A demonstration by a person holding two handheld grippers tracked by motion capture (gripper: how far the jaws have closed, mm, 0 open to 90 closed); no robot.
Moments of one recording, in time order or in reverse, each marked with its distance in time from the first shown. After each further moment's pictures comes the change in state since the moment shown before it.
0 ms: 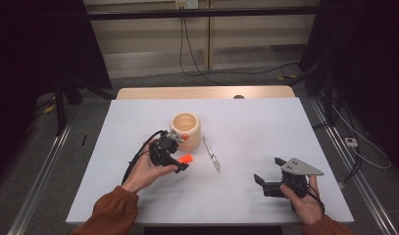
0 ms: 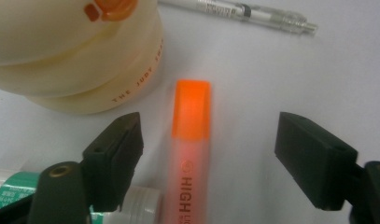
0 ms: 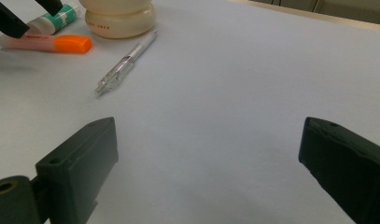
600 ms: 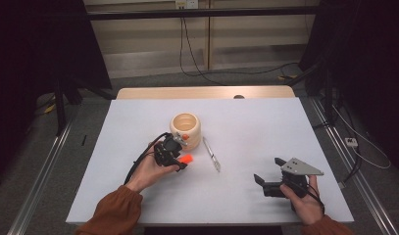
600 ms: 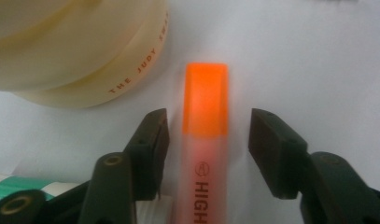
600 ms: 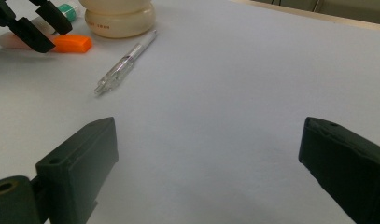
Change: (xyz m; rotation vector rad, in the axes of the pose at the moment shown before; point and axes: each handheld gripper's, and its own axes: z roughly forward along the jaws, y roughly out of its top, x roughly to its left) left arm 0.003 -0.001 0.020 0.071 0.029 0.021; right arm 0.000 0.000 0.000 0.001 0.000 -0.001
